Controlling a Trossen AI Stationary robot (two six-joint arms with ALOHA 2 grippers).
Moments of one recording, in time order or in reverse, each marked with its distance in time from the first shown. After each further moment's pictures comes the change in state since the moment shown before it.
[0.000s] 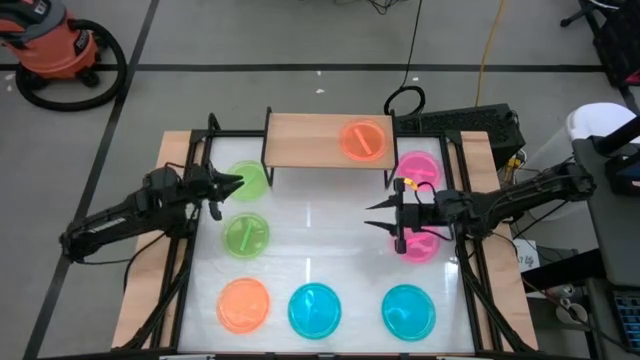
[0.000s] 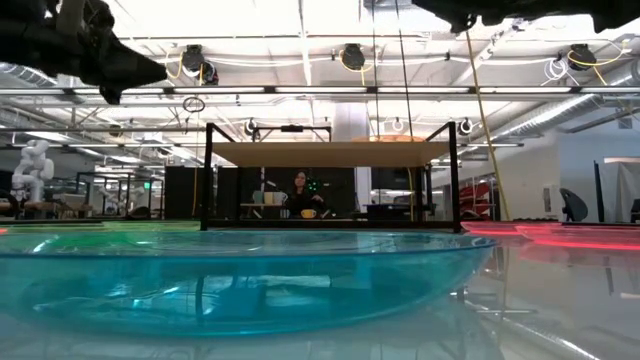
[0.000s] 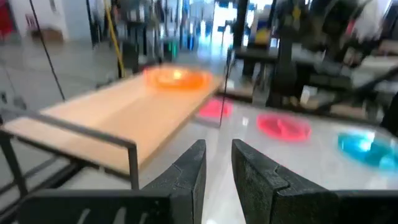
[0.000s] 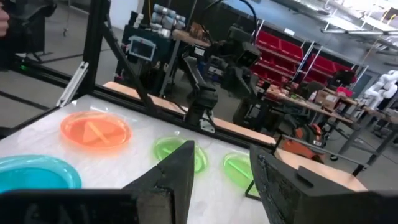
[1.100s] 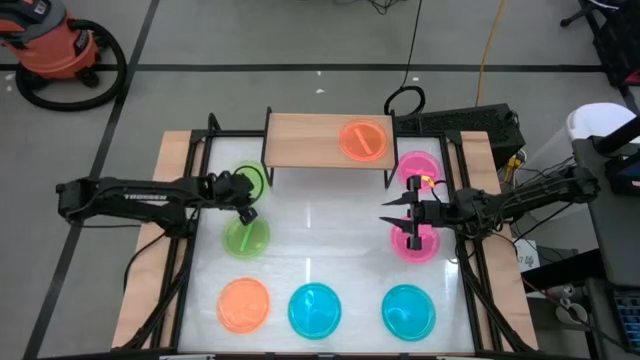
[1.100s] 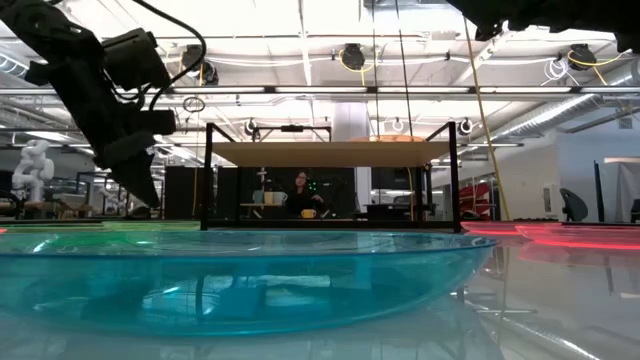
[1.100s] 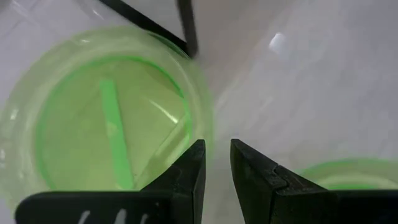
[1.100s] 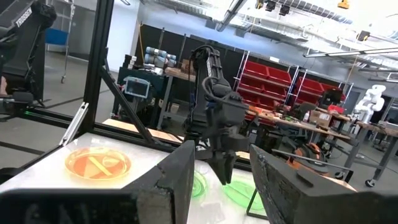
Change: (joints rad) left arm -0.125 0.819 0.104 -0.198 -0.325 -0.219; right arm 0.000 -0.169 -0.162 0.155 0.000 0.056
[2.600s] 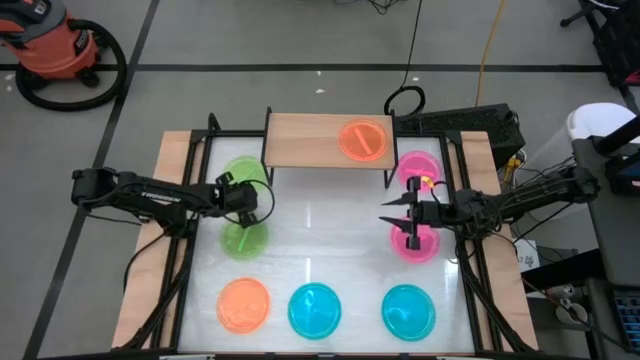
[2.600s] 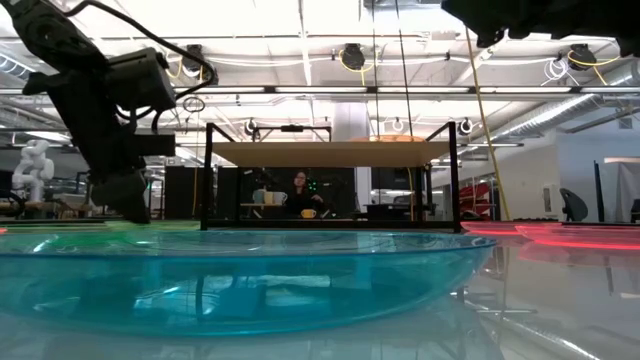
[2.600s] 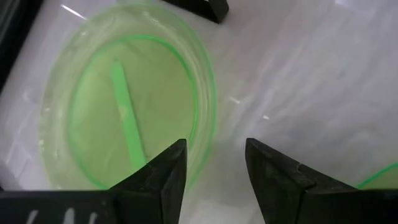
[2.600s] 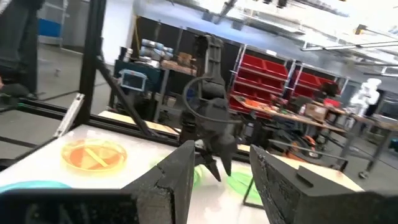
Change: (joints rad) left arm -0.109 0.180 0.000 0.000 -0.260 0.051; right arm 0.000 0.000 -0.020 -0.006 0.033 0.000
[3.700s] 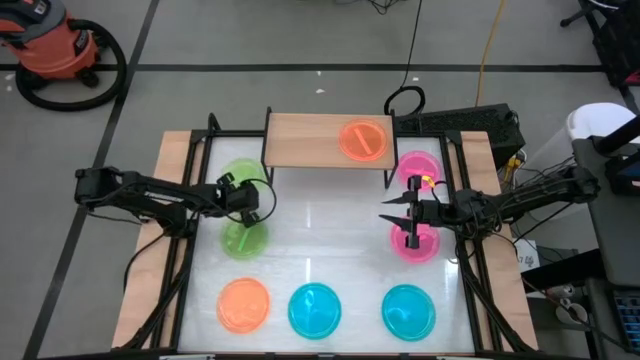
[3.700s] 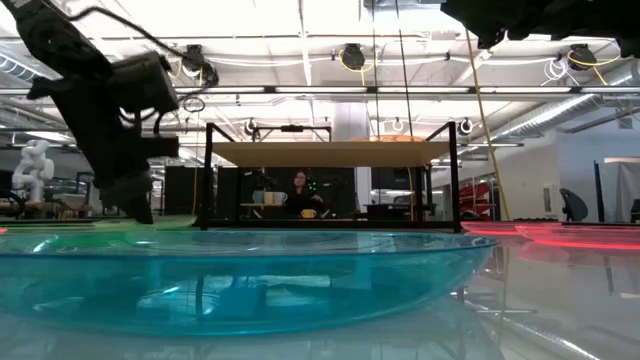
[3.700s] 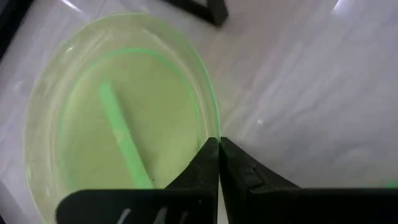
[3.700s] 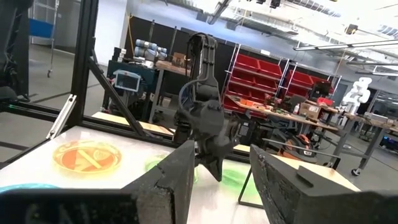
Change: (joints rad) left arm 0.004 0.014 -0.004 0.048 0.020 -0.052; right arm 0.000 0.000 -0.003 0.010 0.014 0.001
